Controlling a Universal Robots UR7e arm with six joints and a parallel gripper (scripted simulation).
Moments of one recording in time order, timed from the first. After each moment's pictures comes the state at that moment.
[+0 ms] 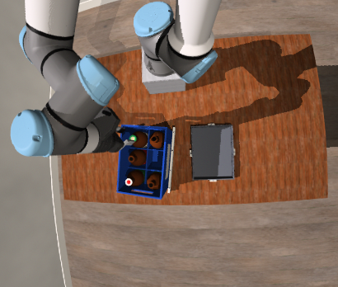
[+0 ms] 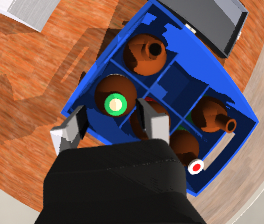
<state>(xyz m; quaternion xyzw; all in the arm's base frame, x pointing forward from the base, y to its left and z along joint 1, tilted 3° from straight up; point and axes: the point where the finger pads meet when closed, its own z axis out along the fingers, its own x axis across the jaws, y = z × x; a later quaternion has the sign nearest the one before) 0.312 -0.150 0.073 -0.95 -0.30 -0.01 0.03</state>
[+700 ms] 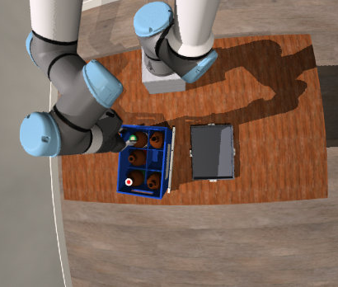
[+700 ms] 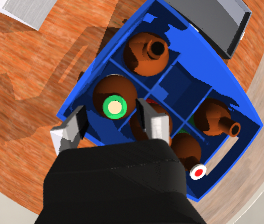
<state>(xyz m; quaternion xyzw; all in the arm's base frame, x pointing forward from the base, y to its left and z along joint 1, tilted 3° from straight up) 0.313 -0.149 0.059 -0.95 -0.30 -0.01 0.03</state>
